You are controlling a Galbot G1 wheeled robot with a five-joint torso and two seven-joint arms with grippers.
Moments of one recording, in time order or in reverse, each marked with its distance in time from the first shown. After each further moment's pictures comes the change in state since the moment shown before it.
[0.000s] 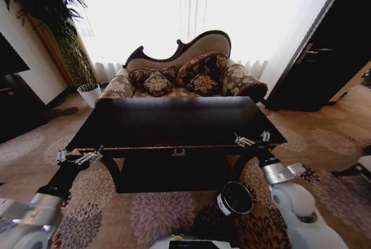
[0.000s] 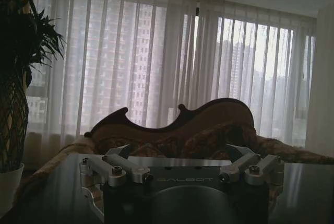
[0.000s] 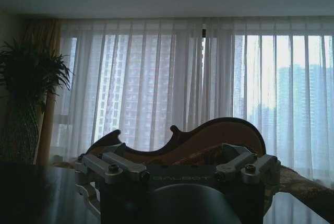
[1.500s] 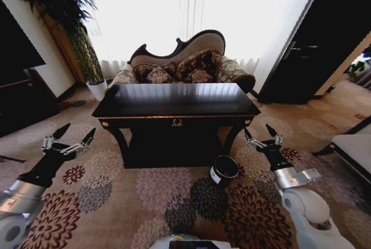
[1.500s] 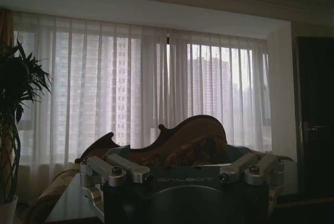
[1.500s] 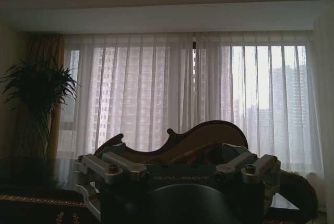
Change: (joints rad) left arm -0.075 0.156 -0.120 0.074 -0.109 -0.006 0.082; right arm -0.049 0.047 0.086 0.001 0.036 0.011 -0.055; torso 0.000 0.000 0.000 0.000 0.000
